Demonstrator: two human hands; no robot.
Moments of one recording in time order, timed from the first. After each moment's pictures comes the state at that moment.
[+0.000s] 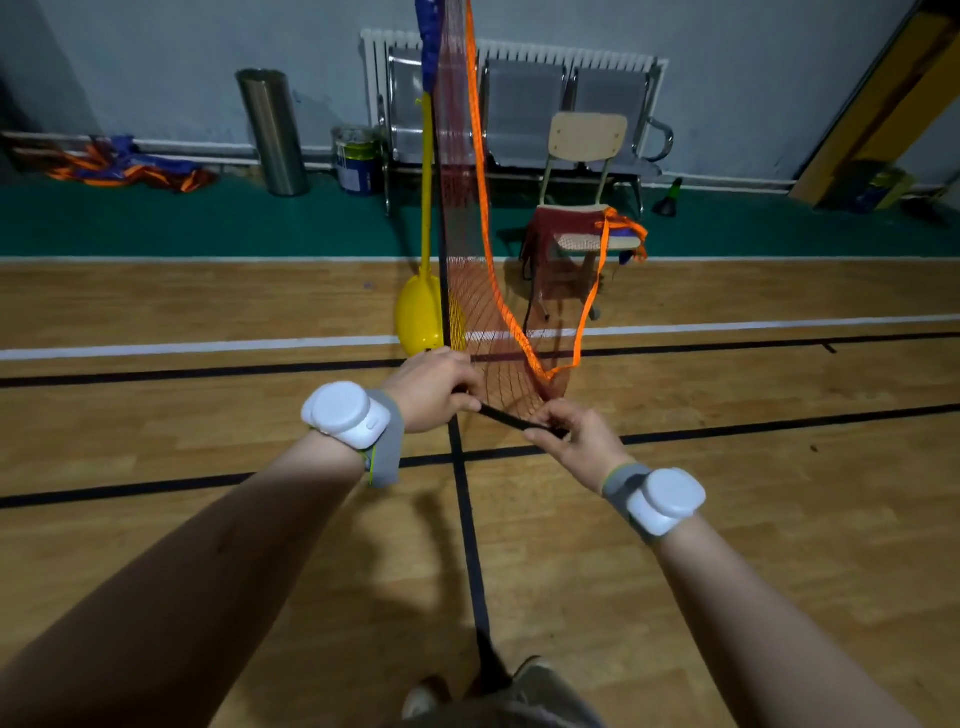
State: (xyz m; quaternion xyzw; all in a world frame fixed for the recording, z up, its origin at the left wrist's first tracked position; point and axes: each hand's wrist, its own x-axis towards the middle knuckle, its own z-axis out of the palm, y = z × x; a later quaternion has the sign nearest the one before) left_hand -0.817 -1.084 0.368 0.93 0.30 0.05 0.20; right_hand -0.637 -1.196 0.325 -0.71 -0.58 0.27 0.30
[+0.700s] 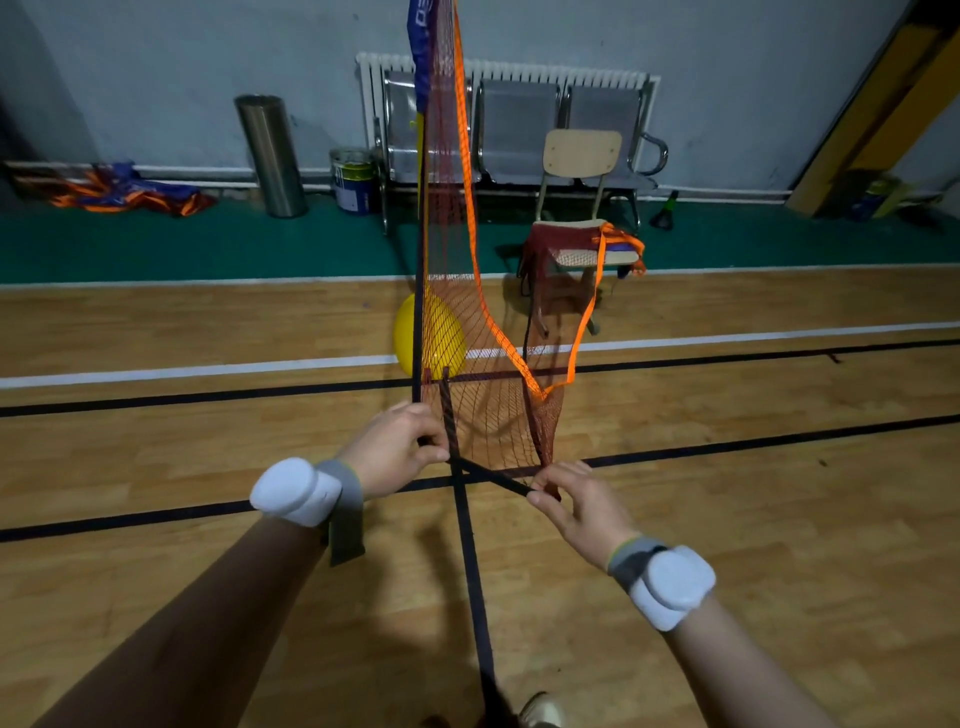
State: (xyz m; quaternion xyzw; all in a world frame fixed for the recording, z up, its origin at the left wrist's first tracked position) left_hand -0.843 -1.079 0.338 0.89 0.34 0.09 0.27; right_hand -0.633 -1.219 0.304 -0.69 -0.65 0.19 0.25
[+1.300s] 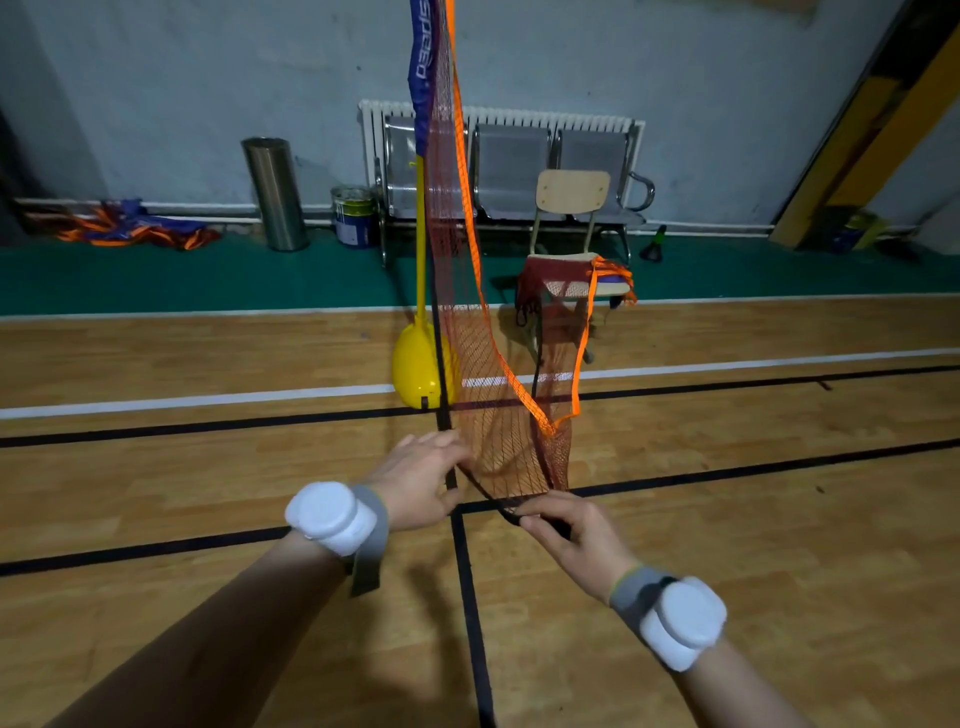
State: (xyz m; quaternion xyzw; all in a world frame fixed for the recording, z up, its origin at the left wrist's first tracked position) left_hand -0.824 -1.098 0.342 0.94 0.30 0.05 0.17; right_hand -0.648 -1.231 0.316 -0.67 -0.62 0.24 0.32
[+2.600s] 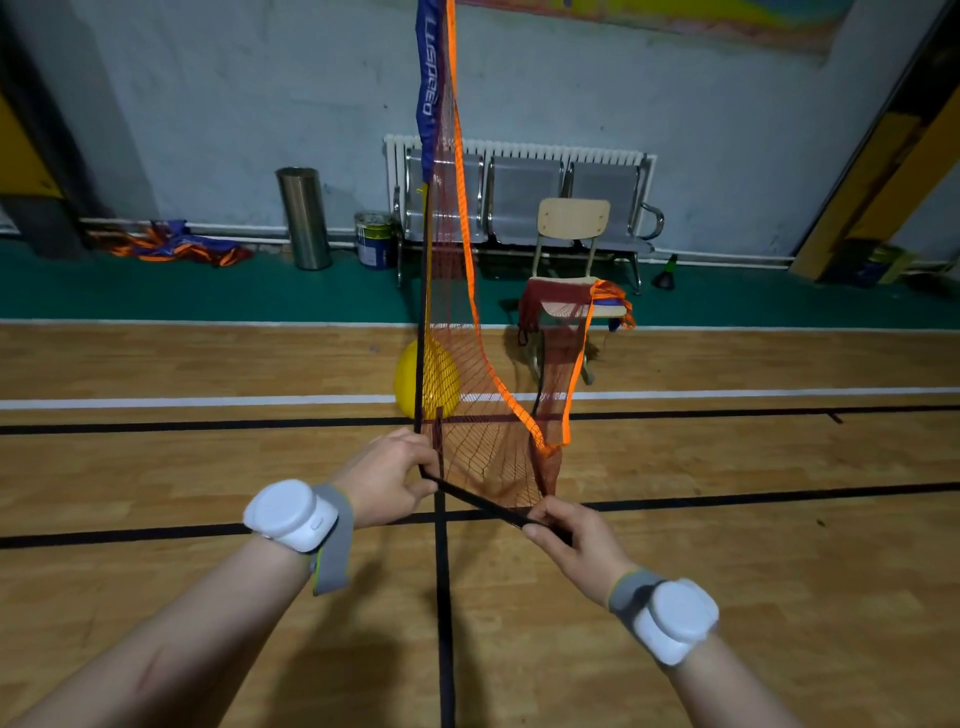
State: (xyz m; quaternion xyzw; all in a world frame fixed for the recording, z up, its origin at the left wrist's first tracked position) left_hand -0.781 -1.189 0.375 0.91 0.36 0.11 0.19; right_hand -0.559 -1.314 0.326 -0.66 -0.64 0.25 0.30
